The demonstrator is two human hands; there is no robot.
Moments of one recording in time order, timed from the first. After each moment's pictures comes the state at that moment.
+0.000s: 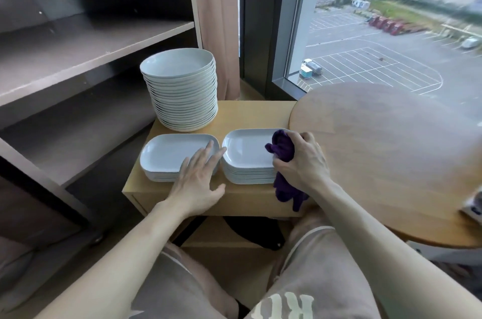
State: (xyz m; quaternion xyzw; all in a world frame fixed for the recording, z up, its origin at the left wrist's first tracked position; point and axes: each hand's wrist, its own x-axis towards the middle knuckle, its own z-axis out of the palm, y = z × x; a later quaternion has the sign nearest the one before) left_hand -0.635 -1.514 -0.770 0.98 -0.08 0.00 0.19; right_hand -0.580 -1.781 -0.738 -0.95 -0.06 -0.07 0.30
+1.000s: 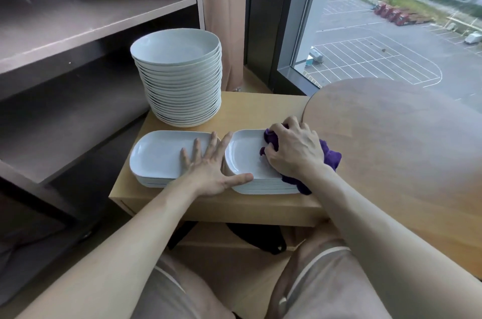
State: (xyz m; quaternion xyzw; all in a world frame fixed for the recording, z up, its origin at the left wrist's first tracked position) left_hand -0.555 -1.514 -0.790 0.97 0.01 -0.16 0.17; right_hand -0.509 -1.732 -0.745 -0.99 -0.13 -0.05 0.08
